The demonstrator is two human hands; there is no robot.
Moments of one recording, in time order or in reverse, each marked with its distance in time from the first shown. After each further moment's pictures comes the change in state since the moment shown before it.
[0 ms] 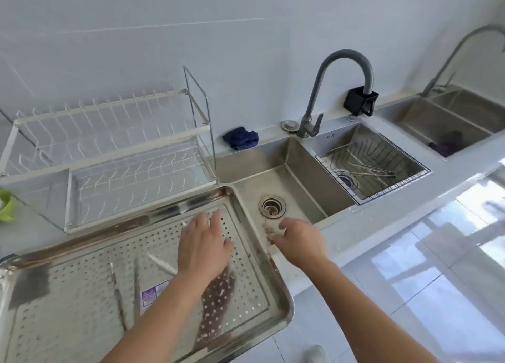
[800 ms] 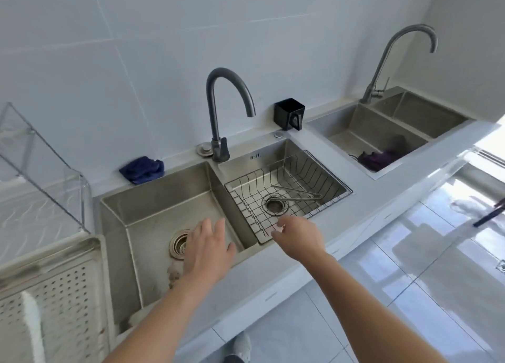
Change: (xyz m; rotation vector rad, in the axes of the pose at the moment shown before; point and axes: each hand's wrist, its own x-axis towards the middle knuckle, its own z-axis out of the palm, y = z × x) left_hand 0.130 0.328 0.062 -0.011 -0.065 0.067; right_hand 0.140 0.284 -0.150 0.008 -0.005 0.066
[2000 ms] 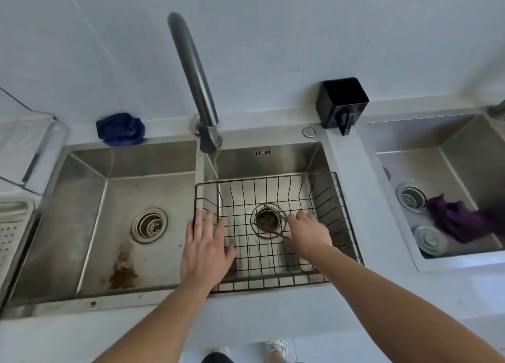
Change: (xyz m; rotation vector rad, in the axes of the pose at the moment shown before) left_hand 0.157 0.115 0.136 0.134 -0.049 -0.342; right_hand 0.301 0.147 0.034 -0.451 -0.362 -0.502
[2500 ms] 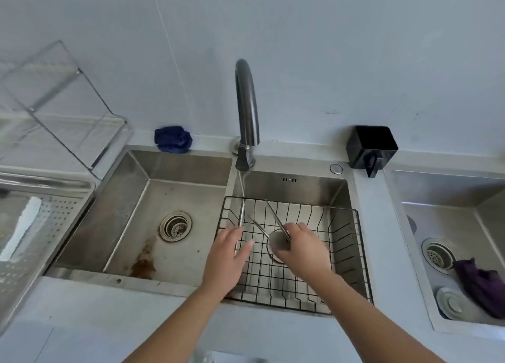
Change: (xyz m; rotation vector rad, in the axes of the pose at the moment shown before) left_hand -0.017 0.021 -0.047 -0.797 0.124 -0.257; right_hand -0.025 -0.048 -0.055 0.296 0.203 -0.144
